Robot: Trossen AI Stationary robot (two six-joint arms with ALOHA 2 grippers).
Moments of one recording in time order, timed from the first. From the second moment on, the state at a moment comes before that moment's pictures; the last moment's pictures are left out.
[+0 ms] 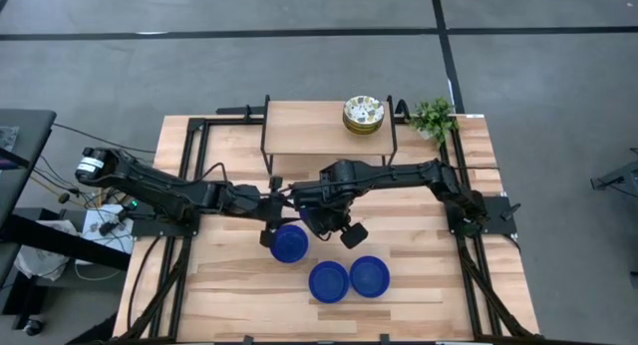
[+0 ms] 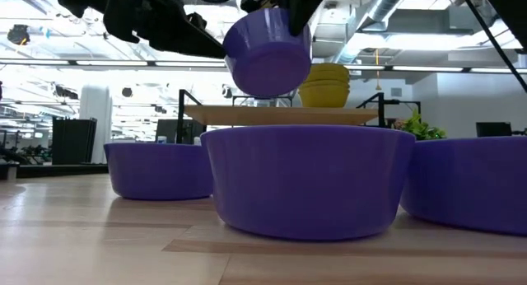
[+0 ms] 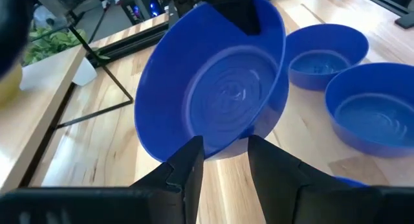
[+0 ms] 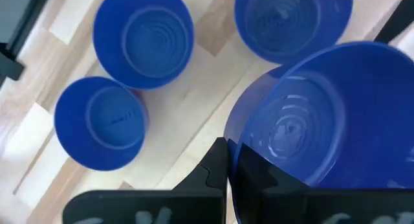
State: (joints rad) left arm -0.20 1.10 0.65 0.18 -0.19 0.32; right arm 0.13 2.20 2.33 -1.55 -0.21 -0.58
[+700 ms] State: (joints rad) left arm -0.24 1.12 0.64 0.17 -0.18 0.32; right arm 0.13 2.26 2.33 -1.51 -0.27 -0.66
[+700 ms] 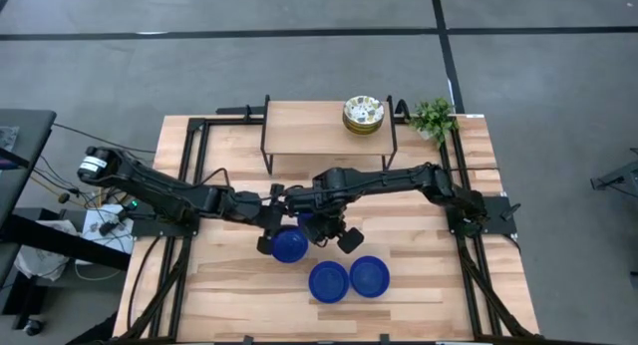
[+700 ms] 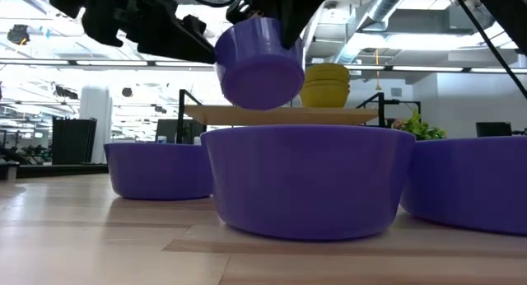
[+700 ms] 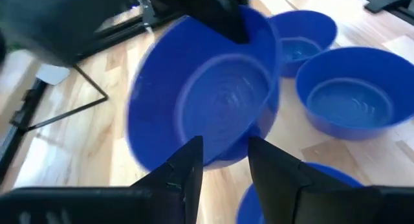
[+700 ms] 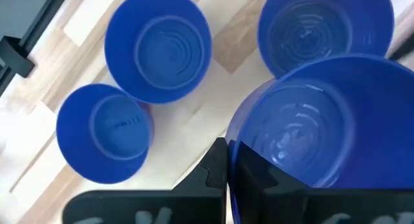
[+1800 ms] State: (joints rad) left arm -0.27 1.14 0.65 0.14 -0.12 0.23; right arm 0.11 2.26 2.33 -1.42 -0.30 -0.61
